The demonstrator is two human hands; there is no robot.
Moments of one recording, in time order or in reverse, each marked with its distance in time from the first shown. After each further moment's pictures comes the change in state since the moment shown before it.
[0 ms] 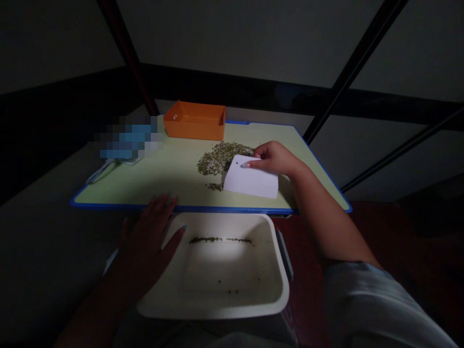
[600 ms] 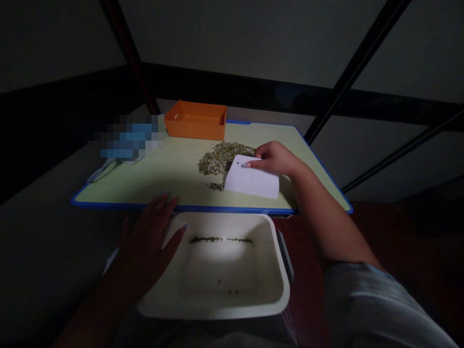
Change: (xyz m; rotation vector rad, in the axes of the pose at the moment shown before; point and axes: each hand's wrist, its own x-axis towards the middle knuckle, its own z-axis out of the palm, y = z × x) left_hand 0.000 -0.002 0.002 0.028 0.007 0.019; right_hand 0.000 -0.001 0.001 -0.040 -0.006 0.026
